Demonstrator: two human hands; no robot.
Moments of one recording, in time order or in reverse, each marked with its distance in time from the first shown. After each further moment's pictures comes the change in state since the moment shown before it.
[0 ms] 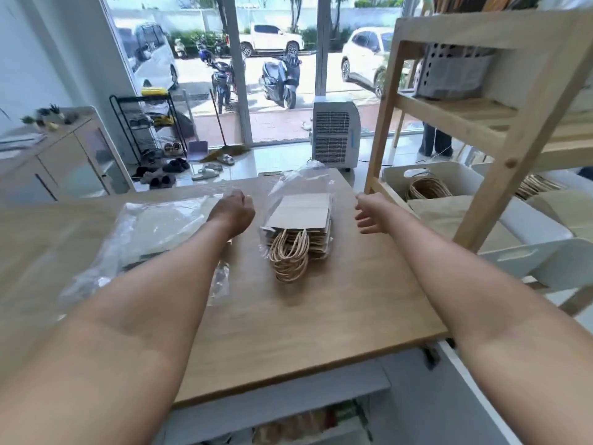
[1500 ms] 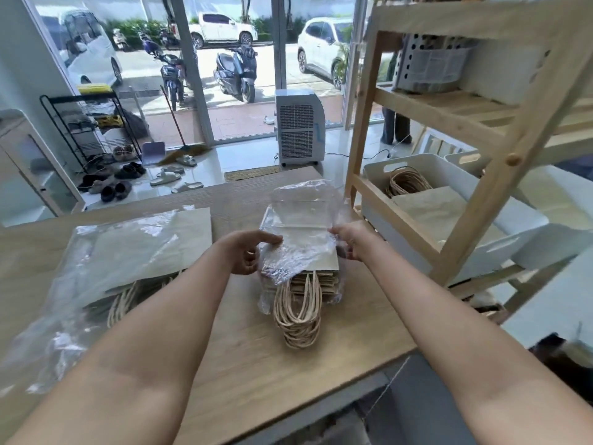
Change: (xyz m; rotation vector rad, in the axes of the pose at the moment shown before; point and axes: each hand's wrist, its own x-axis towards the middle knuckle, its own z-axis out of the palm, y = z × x) left_hand 0.054 -0.011 0.066 -0.677 -0.717 -0.514; right_hand 0.002 0.025 0.042 0.325 0.080 0.168
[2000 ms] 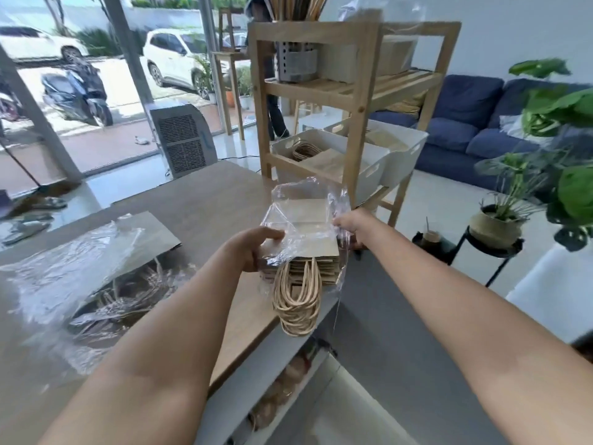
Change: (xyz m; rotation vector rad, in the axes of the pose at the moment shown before) left_hand -0.096 -0.078 0.041 0.302 -0.429 0.119; right_hand -0.197 0.085 -0.035 -0.094 0.445 0.036
